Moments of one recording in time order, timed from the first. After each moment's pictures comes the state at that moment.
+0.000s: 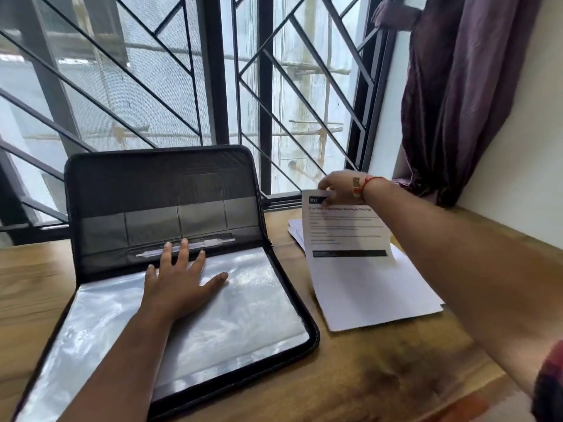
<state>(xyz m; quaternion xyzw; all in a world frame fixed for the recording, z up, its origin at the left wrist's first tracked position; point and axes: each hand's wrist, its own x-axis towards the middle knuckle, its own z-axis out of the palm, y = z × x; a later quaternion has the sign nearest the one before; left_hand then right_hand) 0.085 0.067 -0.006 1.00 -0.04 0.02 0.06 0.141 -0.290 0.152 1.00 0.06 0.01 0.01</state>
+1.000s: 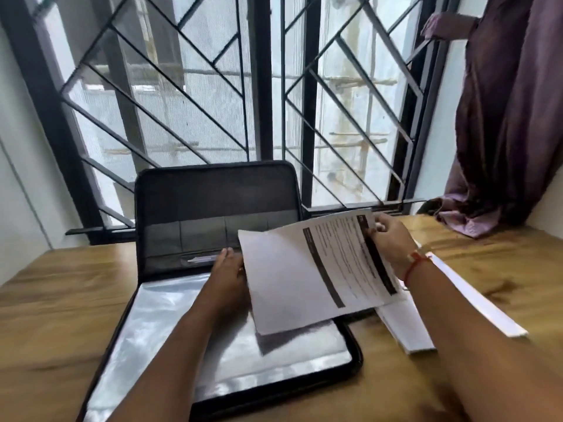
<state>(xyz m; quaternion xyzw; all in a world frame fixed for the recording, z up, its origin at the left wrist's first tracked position) 0.097 0.062 0.001 0.91 -0.09 0.09 0.39 0.119 -0.279 0.050 0.81 -0.05 0.19 -0.55</state>
